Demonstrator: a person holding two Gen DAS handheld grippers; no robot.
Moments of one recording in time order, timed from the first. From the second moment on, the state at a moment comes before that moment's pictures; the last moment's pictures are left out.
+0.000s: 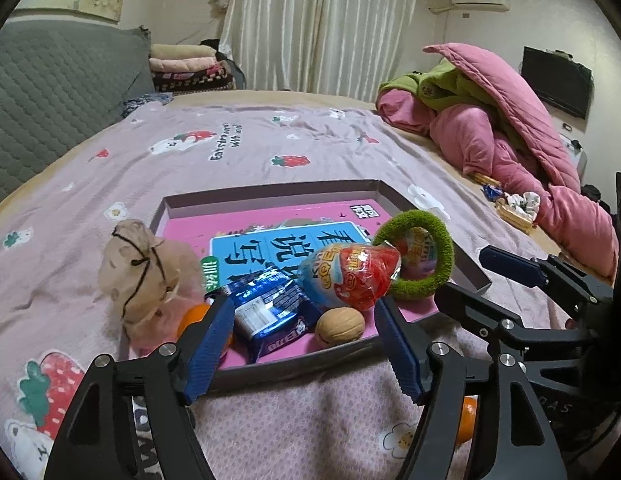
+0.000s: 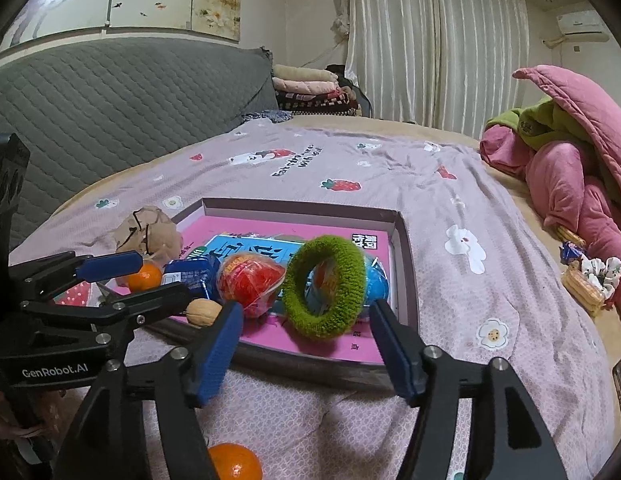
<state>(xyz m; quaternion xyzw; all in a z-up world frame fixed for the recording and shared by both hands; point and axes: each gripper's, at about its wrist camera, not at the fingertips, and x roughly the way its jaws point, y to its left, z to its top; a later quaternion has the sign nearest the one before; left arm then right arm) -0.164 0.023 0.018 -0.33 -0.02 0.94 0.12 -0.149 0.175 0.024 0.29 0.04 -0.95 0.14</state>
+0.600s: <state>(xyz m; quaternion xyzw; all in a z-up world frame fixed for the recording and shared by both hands) -0.130 0.011 0.026 -0.32 -0.01 0.94 0.06 -0.126 0.173 0.021 0.29 0.04 -0.95 0.13</state>
